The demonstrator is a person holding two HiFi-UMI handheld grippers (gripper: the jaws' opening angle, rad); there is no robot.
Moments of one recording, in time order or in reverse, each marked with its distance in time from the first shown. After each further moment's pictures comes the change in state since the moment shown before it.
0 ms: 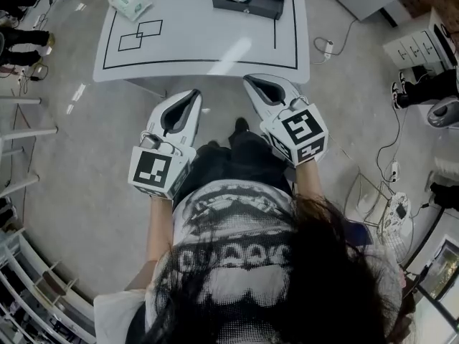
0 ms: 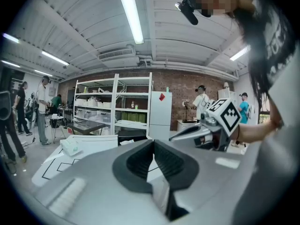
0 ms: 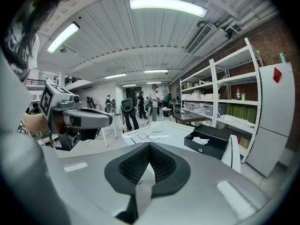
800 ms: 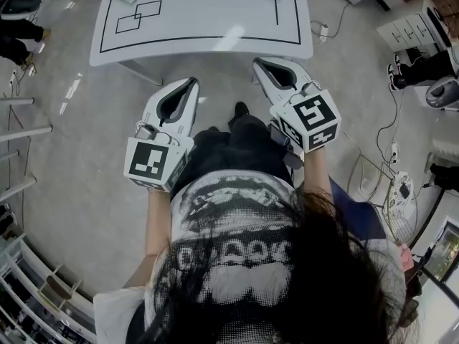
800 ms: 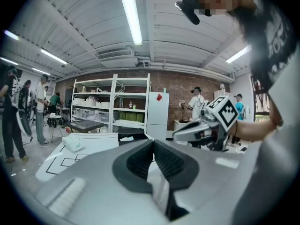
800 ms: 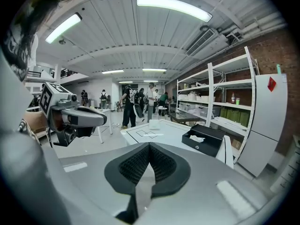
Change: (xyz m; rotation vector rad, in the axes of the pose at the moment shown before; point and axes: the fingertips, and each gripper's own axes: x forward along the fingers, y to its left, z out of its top) left arm -0.055 -0.002 -0.023 0.008 -0.015 -0.038; right arm -0.022 0.039 -0.010 -0.038 0.026 -0.083
